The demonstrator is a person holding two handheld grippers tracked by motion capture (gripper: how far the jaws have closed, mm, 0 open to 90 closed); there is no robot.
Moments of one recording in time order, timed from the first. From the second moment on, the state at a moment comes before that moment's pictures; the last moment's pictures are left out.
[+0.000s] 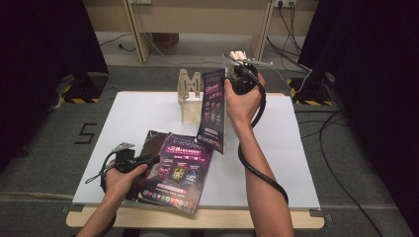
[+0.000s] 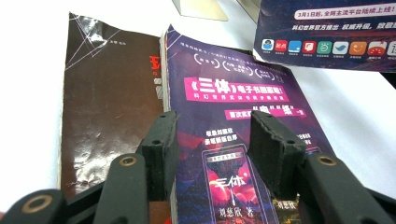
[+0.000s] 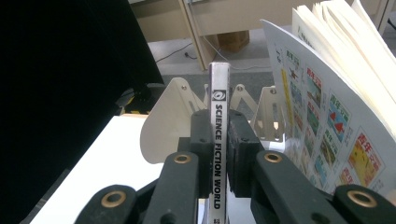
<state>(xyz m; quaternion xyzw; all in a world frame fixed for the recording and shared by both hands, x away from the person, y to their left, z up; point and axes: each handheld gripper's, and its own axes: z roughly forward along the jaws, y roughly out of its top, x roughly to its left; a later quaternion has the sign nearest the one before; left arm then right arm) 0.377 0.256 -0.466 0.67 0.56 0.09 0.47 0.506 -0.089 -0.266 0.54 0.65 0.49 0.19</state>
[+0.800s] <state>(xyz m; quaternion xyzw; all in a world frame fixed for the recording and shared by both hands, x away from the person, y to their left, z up) 0.377 0.258 -0.467 0.67 0.56 0.09 0.47 0.520 -0.085 -0.264 0.55 0.64 0.49 0.20</state>
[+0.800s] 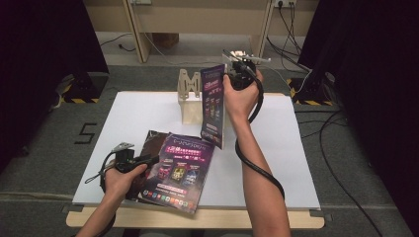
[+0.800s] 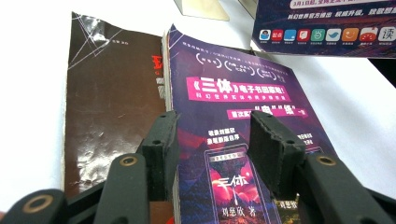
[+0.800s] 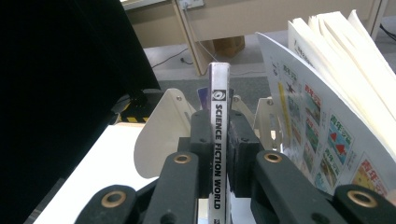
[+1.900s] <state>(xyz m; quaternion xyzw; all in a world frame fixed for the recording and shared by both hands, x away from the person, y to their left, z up) 0.378 0.262 -0.469 0.67 0.57 0.09 0.47 0.537 -0.077 -0.261 0.55 0.63 0.51 0.22</state>
